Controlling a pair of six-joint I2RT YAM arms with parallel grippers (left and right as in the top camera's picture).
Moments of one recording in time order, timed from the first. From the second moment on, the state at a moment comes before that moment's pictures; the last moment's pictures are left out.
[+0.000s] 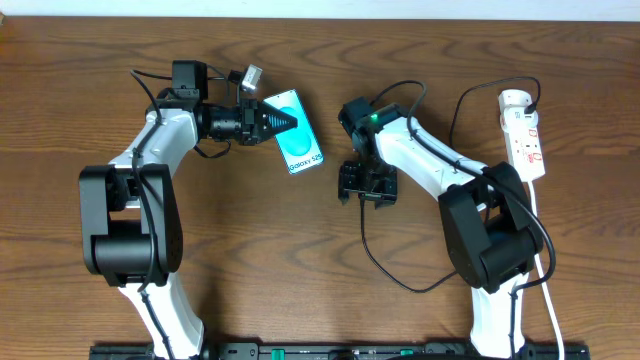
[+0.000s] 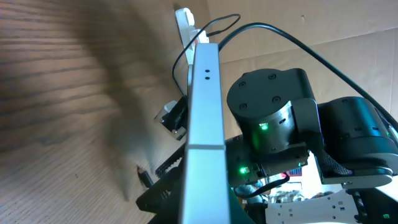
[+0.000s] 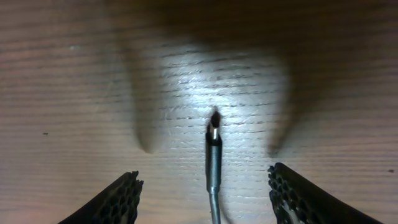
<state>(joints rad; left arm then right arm) 0.01 2.02 1.34 -0.47 1.36 -0.15 0.52 2.12 1.52 -1.07 -0.20 0.61</state>
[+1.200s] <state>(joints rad) 0.01 2.02 1.34 -0.47 1.36 -0.15 0.56 2.12 1.50 -1.03 -0.14 0.70</state>
